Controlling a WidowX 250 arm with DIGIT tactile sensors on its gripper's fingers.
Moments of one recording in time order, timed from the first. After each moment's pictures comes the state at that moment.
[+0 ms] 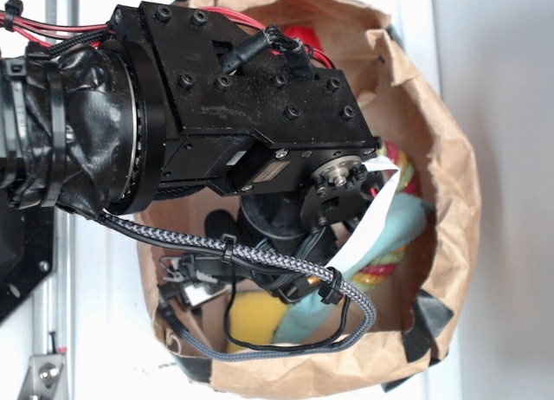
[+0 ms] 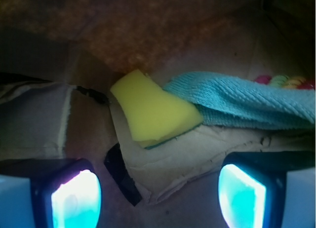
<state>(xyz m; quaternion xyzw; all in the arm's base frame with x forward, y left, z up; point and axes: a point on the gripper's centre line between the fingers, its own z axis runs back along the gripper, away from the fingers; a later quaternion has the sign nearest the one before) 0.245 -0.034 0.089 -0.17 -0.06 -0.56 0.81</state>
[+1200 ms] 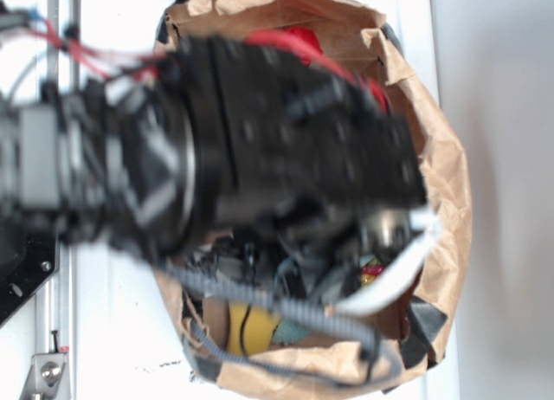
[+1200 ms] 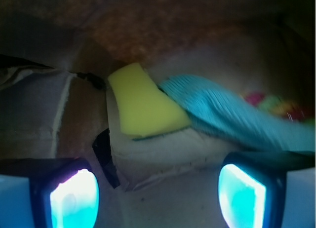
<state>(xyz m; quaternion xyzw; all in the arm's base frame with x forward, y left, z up) 0.263 -0.051 0.093 -0.10 -0.03 -0.67 0.74</state>
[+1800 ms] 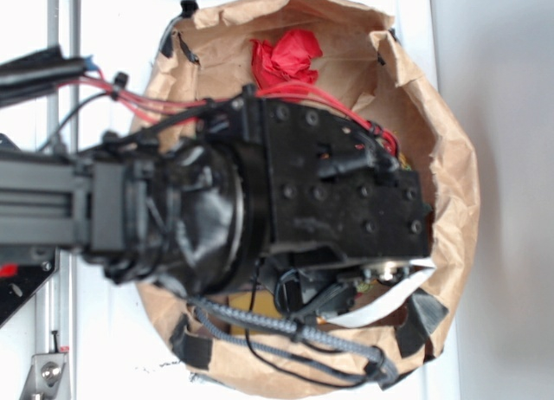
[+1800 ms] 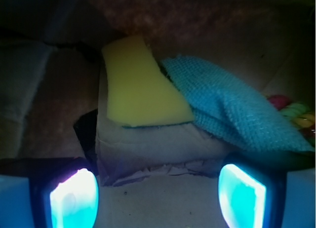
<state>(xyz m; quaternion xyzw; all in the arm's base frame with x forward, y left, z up) 0.263 -0.037 0.066 -0.09 0.00 -0.70 0.71</state>
